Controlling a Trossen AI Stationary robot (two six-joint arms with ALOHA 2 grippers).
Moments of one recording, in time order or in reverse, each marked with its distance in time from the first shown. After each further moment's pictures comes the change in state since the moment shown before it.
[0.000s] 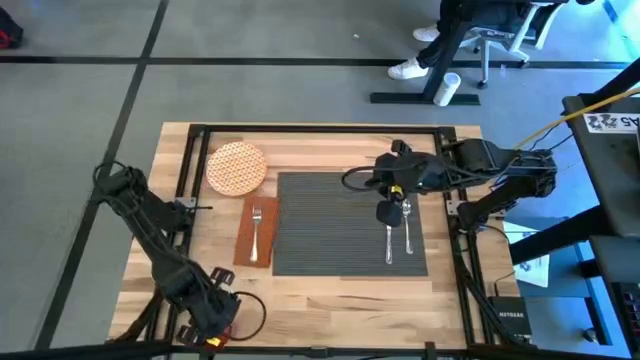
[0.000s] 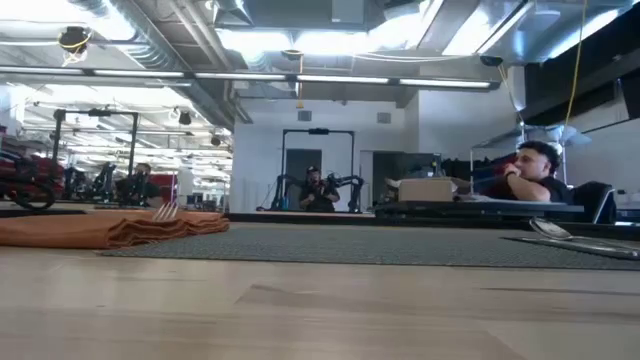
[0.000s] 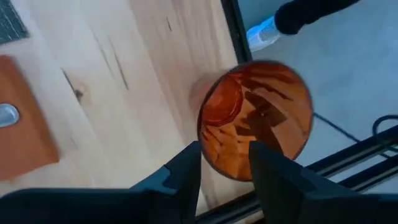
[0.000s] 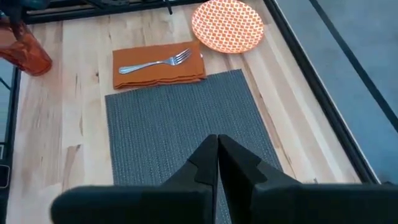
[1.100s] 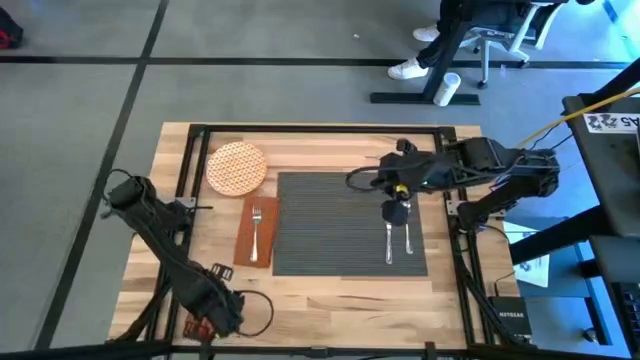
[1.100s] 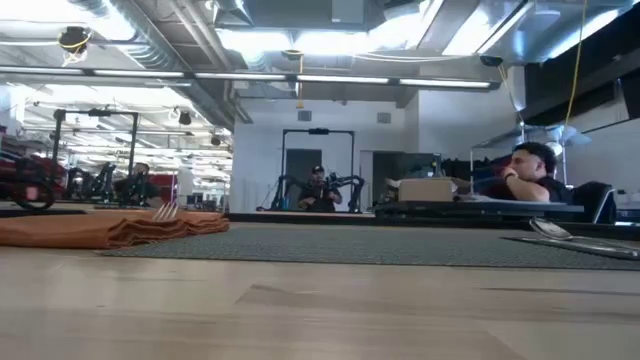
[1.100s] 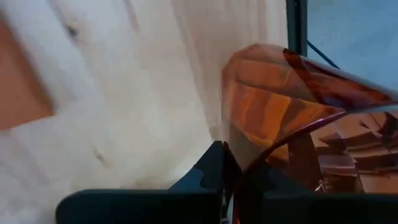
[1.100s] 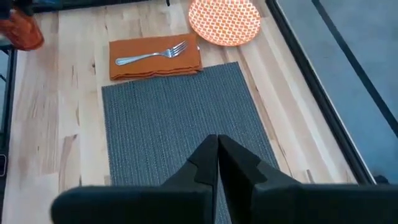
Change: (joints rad) left arm 0.063 0.068 0.000 -0.153 0.083 0.000; right arm 0.000 -0.035 0.000 -0.047 0.002 -0.002
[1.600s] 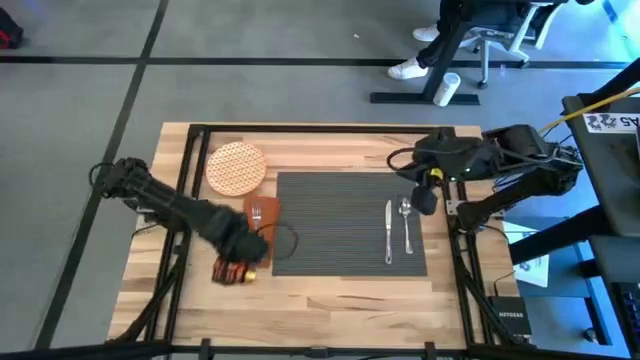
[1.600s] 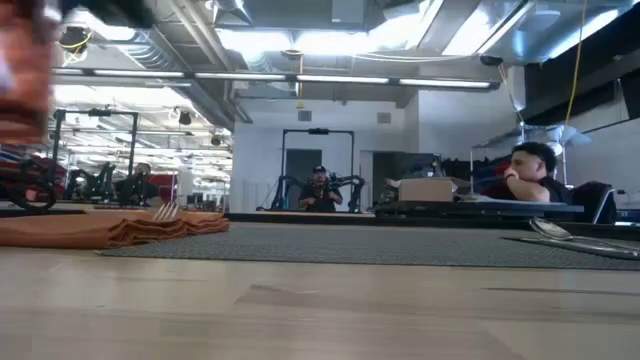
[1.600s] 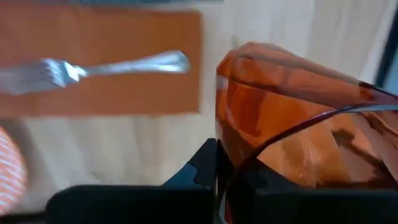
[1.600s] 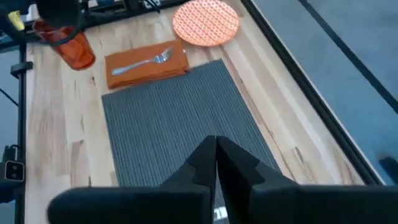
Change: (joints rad) left arm 0.439 -0.151 0.000 -0.149 -0.163 0.297; right arm 0.000 -0.153 0.000 -0.132 0.019 0.127
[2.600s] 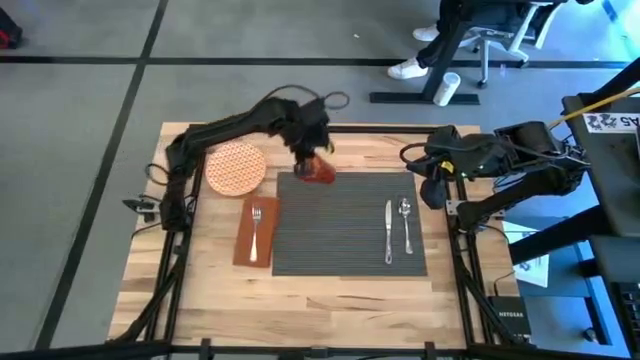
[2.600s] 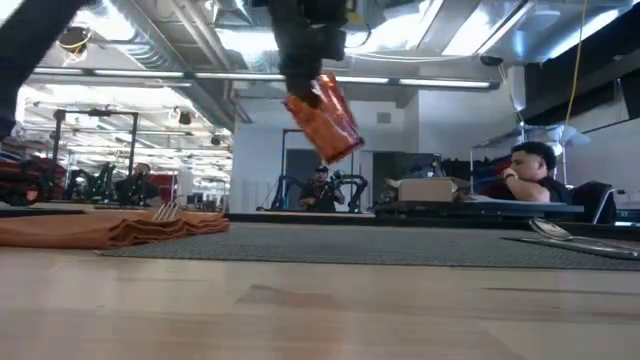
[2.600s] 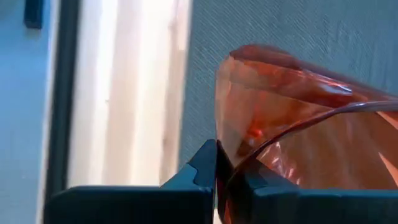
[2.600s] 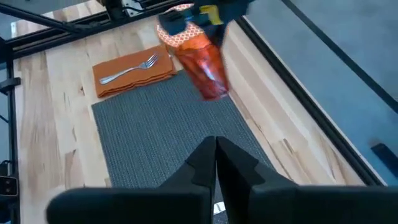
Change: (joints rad) left arm 0.788 0.508 0.739 0.107 0.003 0.572; right arm 0.000 -0.036 0.000 -0.029 0.052 0.059
